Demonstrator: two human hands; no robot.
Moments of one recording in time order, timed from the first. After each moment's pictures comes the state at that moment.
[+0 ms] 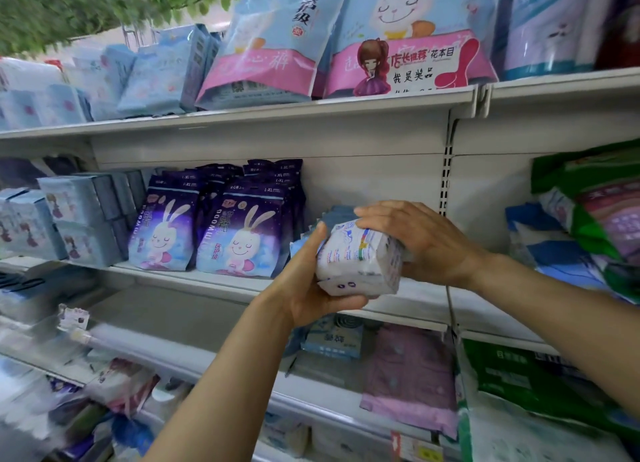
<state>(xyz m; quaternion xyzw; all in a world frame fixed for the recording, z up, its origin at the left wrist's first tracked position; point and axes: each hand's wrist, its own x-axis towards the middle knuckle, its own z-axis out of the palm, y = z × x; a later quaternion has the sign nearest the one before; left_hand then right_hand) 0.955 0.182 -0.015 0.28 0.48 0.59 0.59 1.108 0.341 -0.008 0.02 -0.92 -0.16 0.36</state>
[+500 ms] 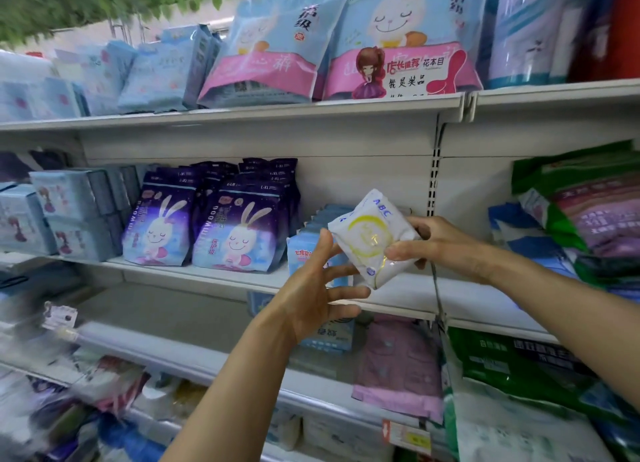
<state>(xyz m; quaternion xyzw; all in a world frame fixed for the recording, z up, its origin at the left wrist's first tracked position) 0.964 0.162 -0.039 0.38 0.50 0.60 0.50 1.136 0.308 -0.002 -0.21 -0.84 0.43 0.26</state>
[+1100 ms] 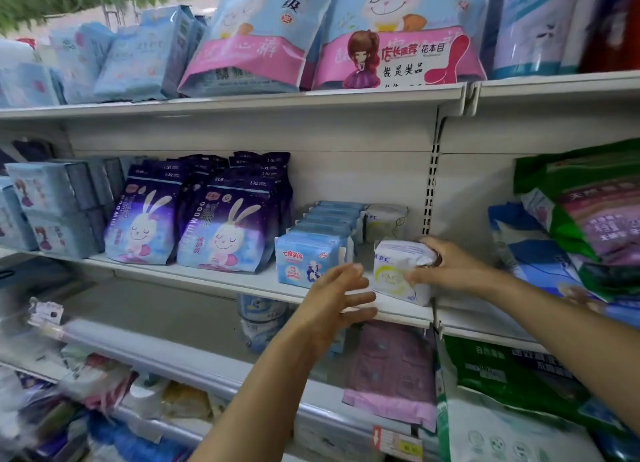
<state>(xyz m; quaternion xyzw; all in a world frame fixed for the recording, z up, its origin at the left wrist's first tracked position) 0.989 0.205 -0.069 0.31 0.49 0.66 0.49 1.152 0.378 -0.054 -0.36 -0.85 0.32 0.23</state>
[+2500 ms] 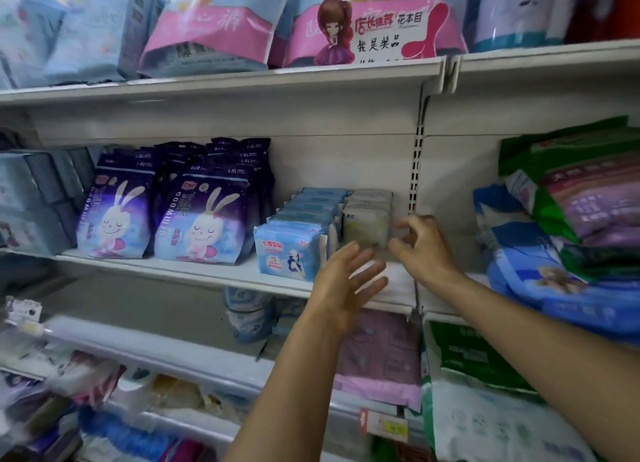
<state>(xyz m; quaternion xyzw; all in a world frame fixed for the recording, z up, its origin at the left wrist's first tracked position) 1.018 0.252 -0.066 0.20 0.42 0.71 0.53 1.122 0.376 -0.071 -0.41 -0.78 0.21 0.42</state>
